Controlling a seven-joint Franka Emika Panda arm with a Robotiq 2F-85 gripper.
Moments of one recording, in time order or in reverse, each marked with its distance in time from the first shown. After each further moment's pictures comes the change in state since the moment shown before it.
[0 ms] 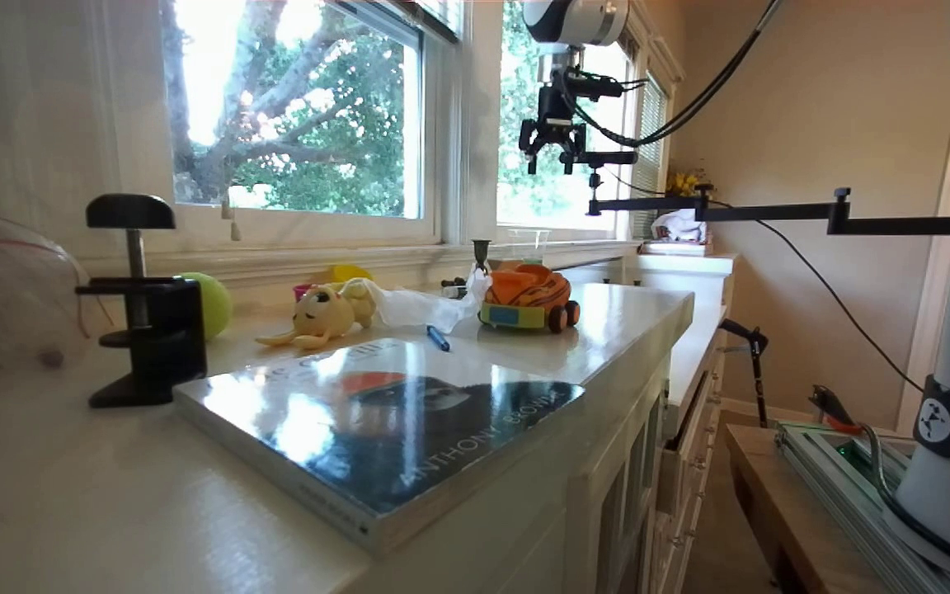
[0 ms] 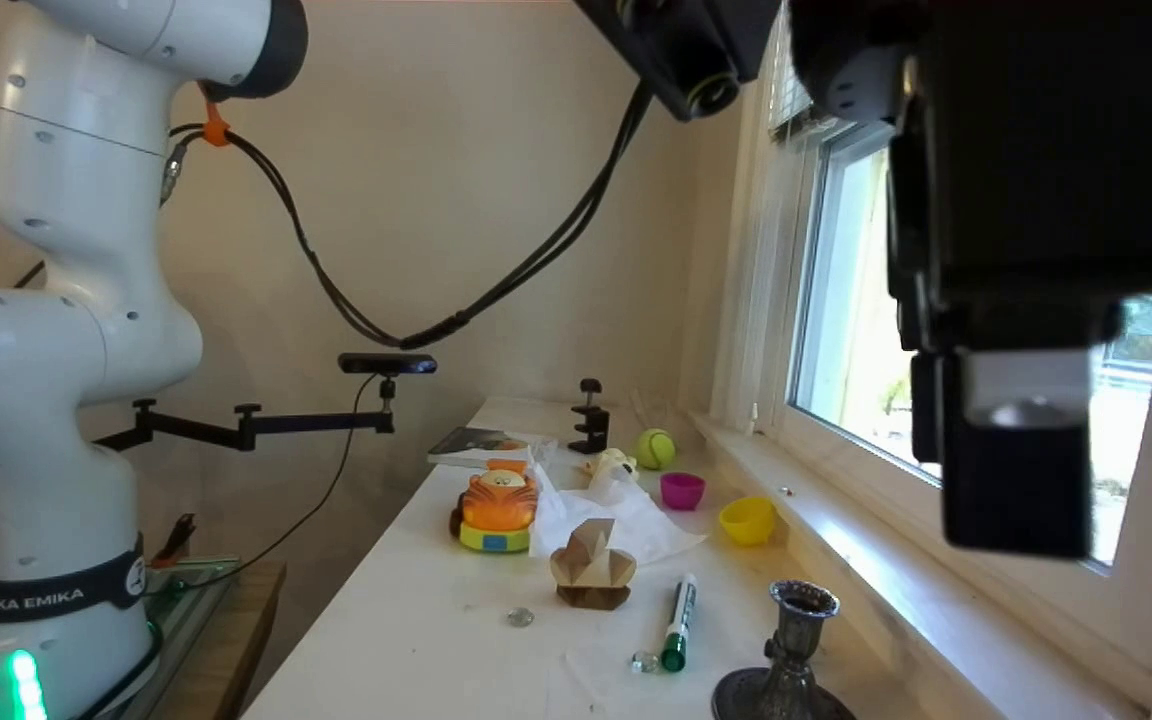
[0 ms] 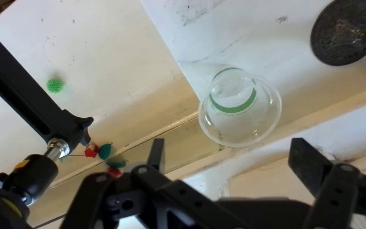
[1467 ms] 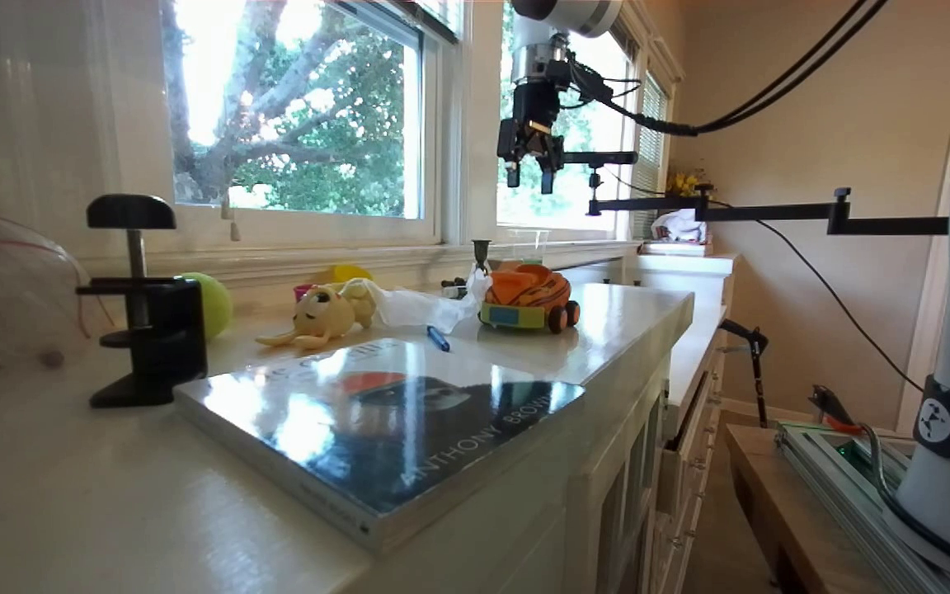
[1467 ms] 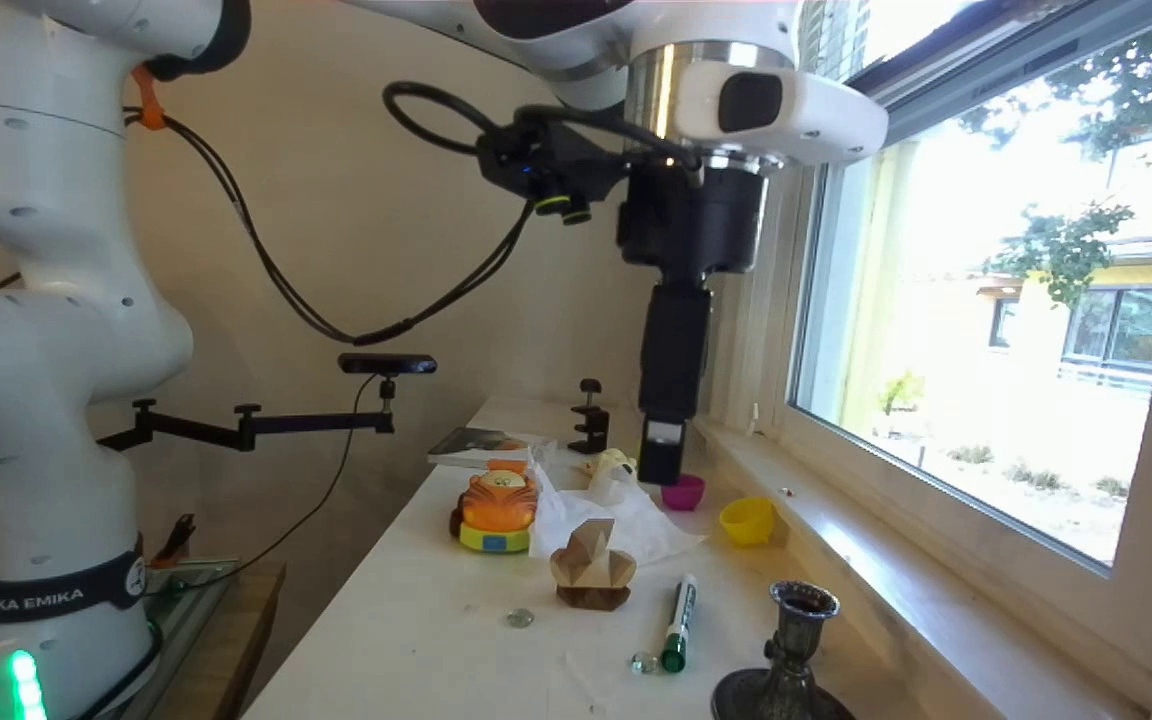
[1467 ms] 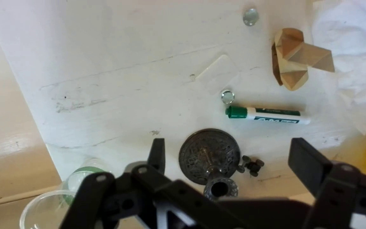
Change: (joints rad) arm 0.156 -0.226 0.089 -0.349 0.020 -0.051 -0.092
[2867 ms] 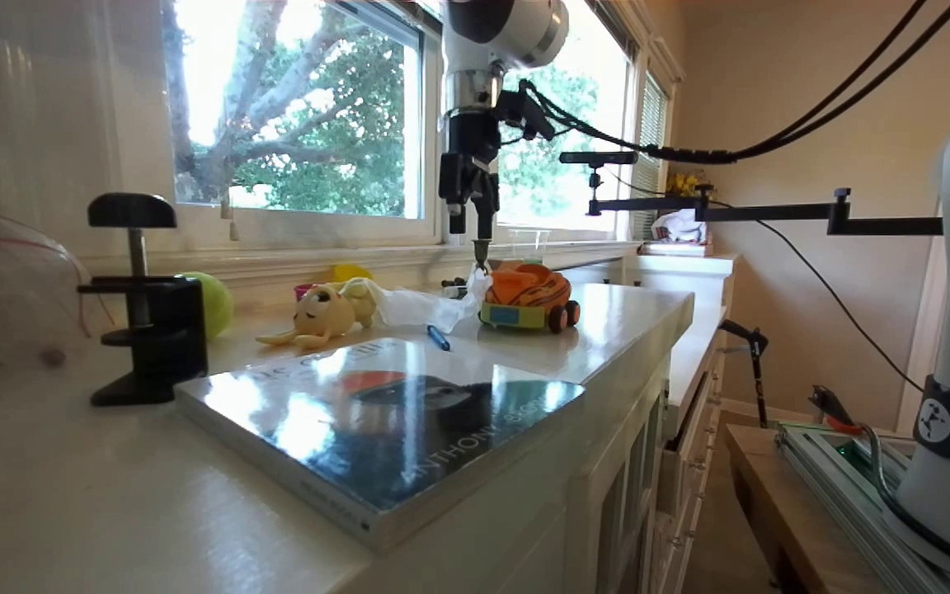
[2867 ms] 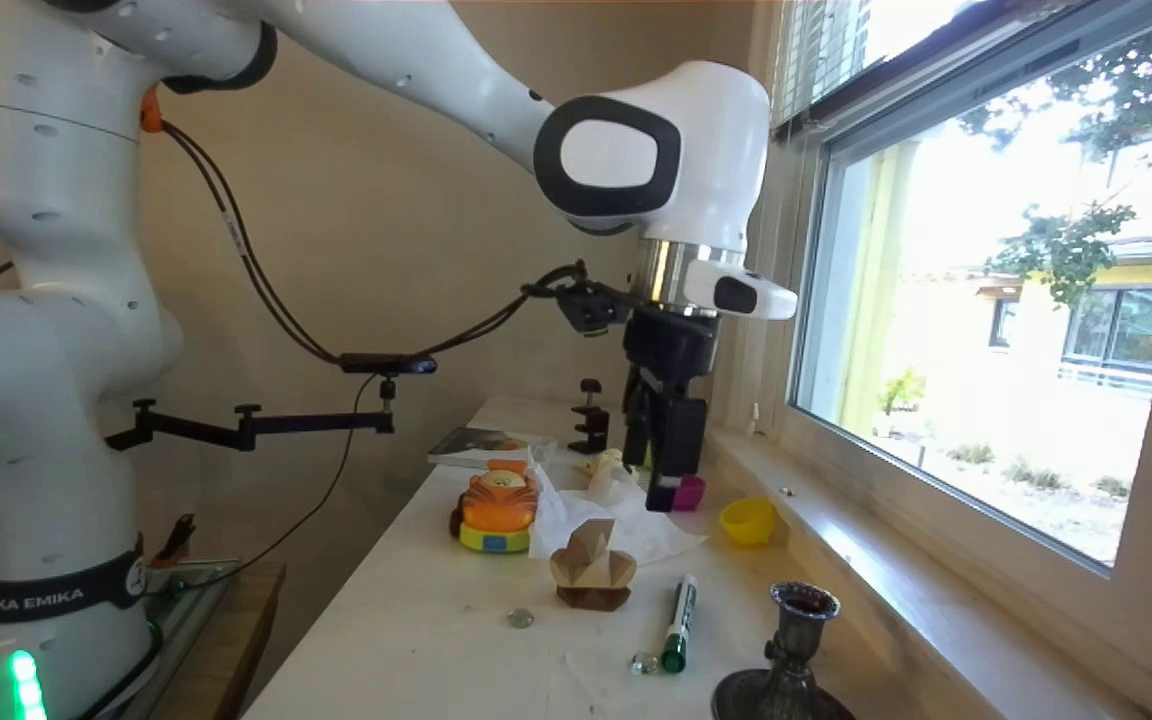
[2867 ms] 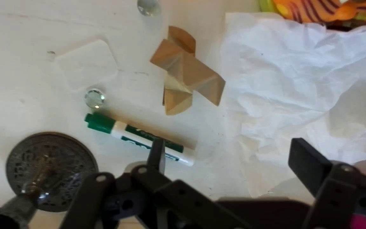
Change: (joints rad) arm 0.141 0.074 0.125 -0.102 0.047 0.123 -0.106
